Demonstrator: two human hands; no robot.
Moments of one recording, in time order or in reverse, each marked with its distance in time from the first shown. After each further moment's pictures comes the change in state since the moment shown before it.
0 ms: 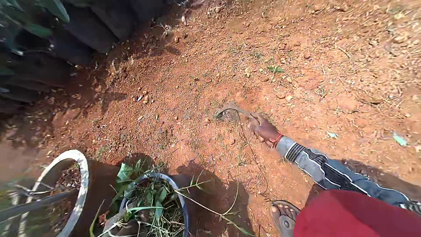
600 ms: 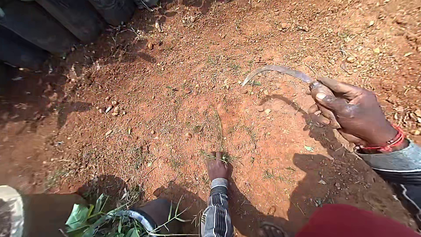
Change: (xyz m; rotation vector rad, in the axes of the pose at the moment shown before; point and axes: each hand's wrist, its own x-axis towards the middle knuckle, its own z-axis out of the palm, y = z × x) left_hand 0.201 -0.107 0.370 0.753 -0.106 0.186; right_hand -0.098 -0.077 -0.199 0.159 0.422 -0.282
